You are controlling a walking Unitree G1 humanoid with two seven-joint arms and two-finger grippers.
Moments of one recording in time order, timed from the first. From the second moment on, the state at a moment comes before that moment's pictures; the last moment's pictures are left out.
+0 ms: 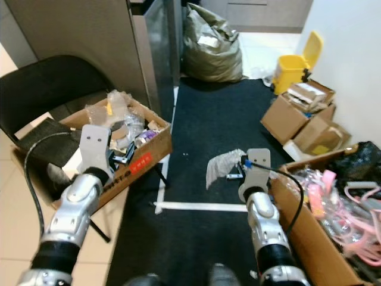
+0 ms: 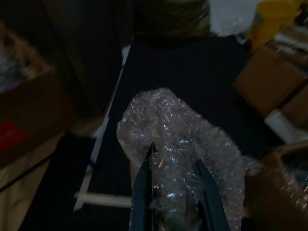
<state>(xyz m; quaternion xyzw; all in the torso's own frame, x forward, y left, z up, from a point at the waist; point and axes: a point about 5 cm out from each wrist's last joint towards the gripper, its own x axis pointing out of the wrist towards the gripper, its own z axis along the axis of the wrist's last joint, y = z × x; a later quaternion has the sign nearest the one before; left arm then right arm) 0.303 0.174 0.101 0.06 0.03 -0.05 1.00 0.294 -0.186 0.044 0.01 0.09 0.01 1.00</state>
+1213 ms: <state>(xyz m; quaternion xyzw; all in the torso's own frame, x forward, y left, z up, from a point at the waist) 0.306 0.174 0.103 0.06 0.02 -0.04 1.00 0.314 -0.186 0.071 0.00 0.04 0.02 1.00</state>
